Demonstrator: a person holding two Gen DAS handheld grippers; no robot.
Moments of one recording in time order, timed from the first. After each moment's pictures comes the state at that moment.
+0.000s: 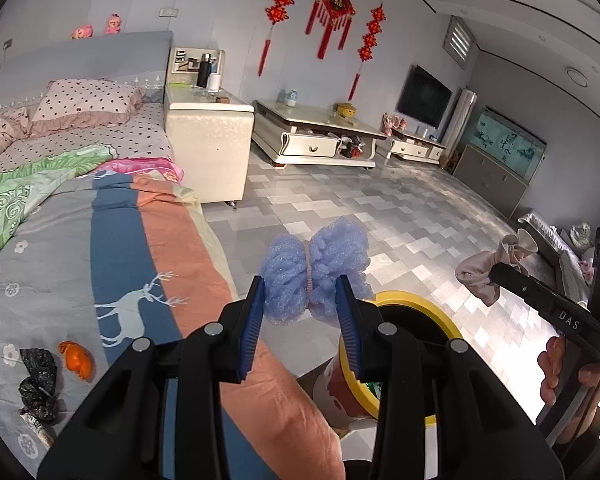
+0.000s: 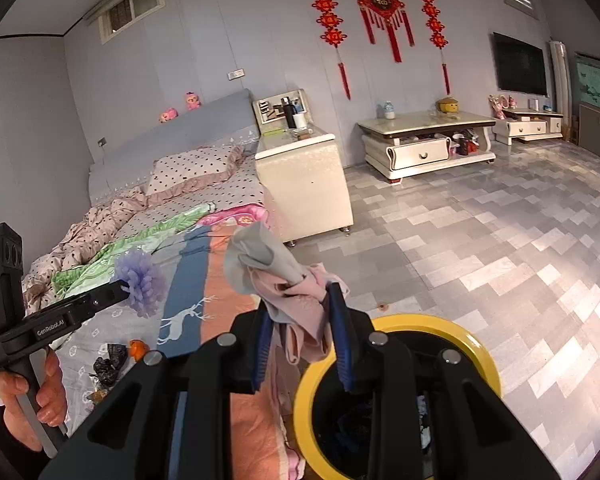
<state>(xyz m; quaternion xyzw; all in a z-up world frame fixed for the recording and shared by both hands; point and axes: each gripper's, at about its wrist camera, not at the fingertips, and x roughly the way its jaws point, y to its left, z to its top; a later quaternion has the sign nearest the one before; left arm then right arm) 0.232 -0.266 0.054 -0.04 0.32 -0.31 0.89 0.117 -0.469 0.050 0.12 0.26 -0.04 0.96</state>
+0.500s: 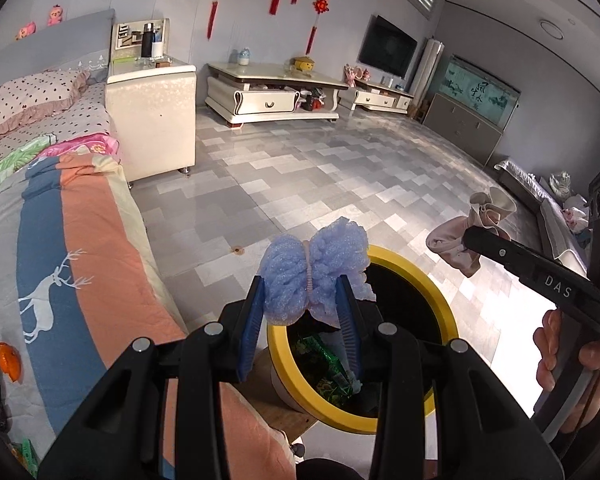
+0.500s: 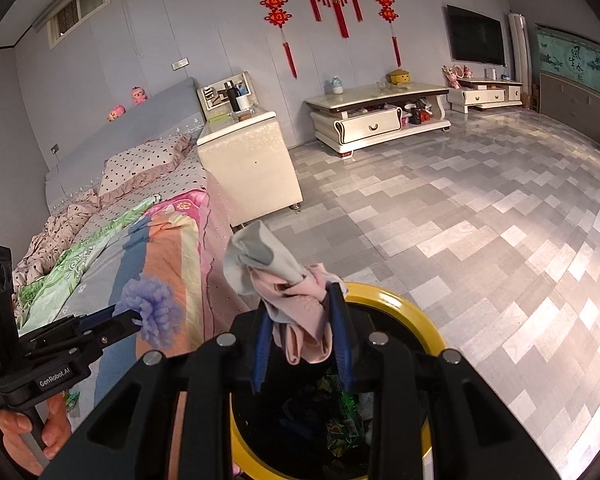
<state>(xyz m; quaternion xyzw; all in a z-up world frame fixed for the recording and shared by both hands) 0.223 -0.394 -0.016 0.02 0.37 -0.37 0.85 0.115 -0.541 -0.008 0.15 0.29 -0.11 0.94</state>
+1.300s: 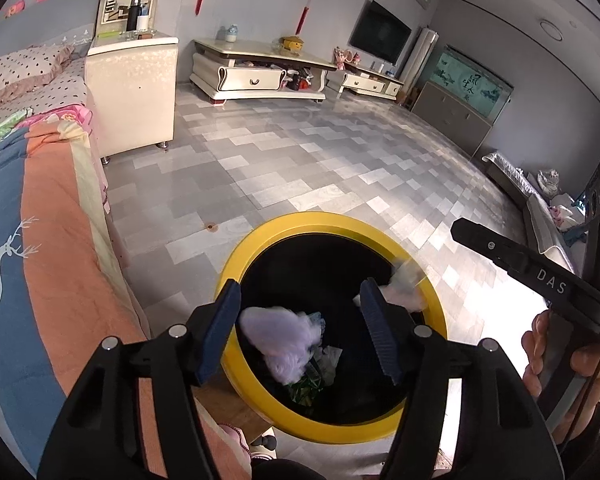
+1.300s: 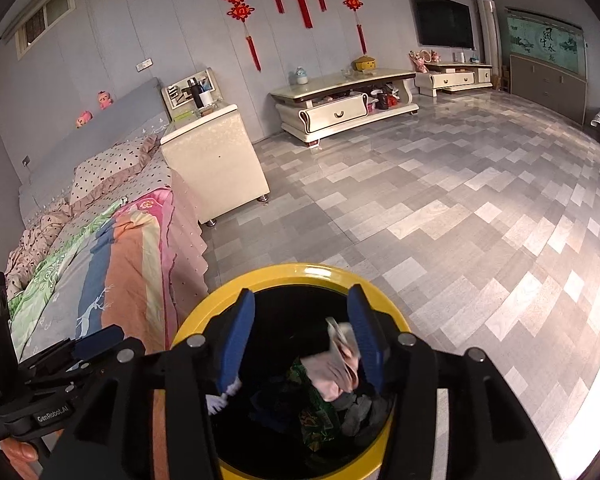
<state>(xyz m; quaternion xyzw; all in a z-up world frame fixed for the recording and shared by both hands) 0.227 -0.431 -0.067 0.00 0.40 -0.39 0.83 0.107 -0.570 -0.037 0.18 0.30 -0.16 0.92</state>
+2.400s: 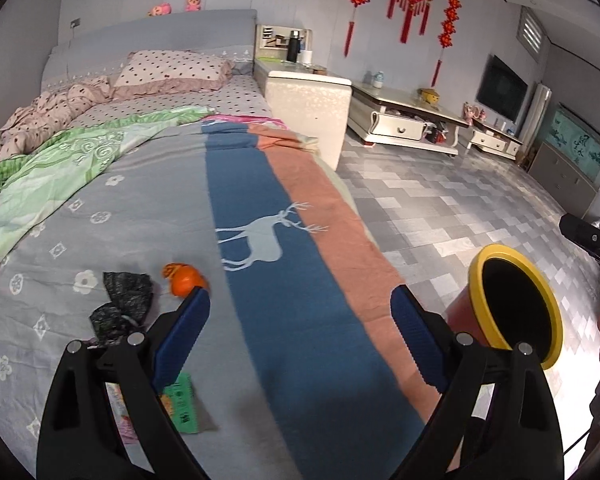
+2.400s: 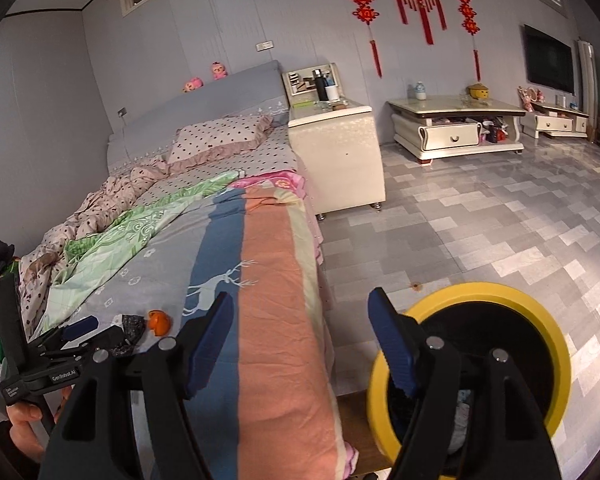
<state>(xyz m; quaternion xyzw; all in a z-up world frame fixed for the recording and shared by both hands) 0.235 -0.128 -0.051 -0.03 0.36 -0.15 0.92 0.163 -0.372 0.003 0.10 0.29 0.02 0.95</state>
